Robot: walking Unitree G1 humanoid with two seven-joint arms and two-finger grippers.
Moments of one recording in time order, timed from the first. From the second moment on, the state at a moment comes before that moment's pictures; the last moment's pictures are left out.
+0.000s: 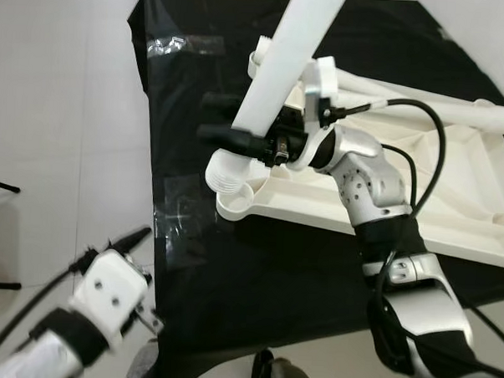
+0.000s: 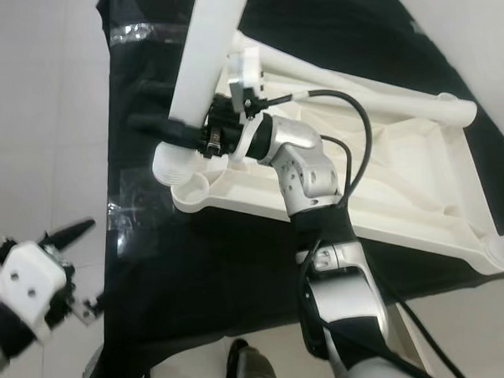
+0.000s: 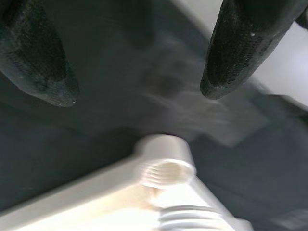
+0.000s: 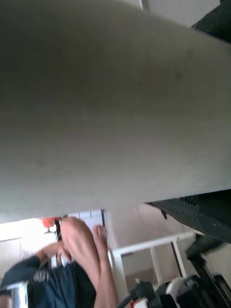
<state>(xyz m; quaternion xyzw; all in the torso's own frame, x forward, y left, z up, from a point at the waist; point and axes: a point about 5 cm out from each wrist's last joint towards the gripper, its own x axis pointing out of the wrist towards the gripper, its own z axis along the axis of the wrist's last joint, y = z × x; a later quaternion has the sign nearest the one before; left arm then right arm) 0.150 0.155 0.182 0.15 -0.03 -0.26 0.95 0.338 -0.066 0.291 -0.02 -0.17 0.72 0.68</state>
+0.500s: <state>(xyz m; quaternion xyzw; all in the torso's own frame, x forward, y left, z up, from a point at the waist) 0.138 0.150 0.189 0.14 -0.04 -0.28 0.95 0.346 -0.073 0.298 -0.03 -0.15 0.76 0.63</state>
